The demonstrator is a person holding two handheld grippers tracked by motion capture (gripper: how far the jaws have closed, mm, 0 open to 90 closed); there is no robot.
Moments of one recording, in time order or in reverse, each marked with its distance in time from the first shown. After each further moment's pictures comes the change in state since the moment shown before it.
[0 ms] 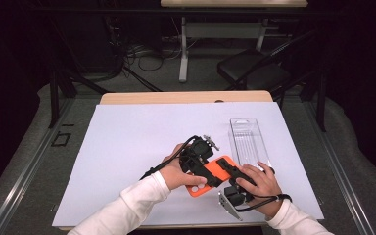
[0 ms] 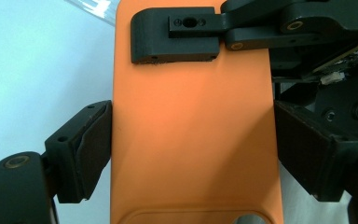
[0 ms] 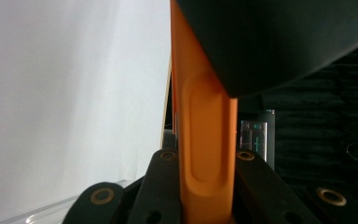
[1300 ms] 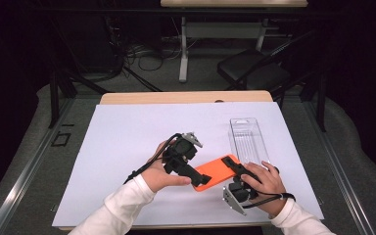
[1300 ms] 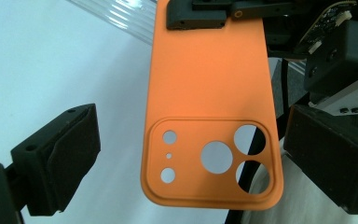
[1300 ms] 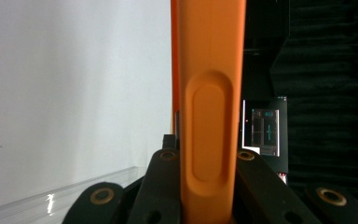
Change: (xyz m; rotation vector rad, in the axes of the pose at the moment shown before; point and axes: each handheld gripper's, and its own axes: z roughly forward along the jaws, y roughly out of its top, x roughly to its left) left arm 0.006 -0.028 -0.035 -0.141 0.052 -0.012; right arm -0.001 -0.013 0.000 0.028 0.034 0.076
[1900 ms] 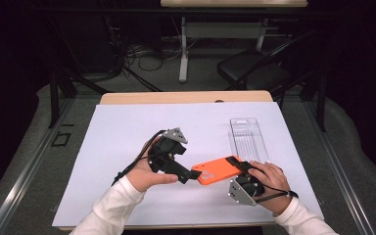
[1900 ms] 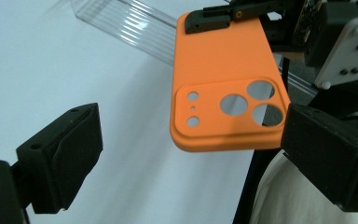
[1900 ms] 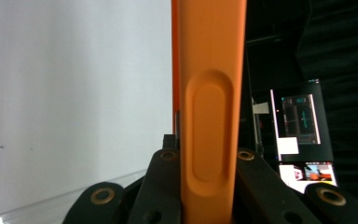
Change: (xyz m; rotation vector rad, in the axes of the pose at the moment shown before) left arm 0.005 -0.016 -0.030 -0.085 0.021 0.038; right arm -0.009 -0.015 -0.004 -0.016 0.086 0.201
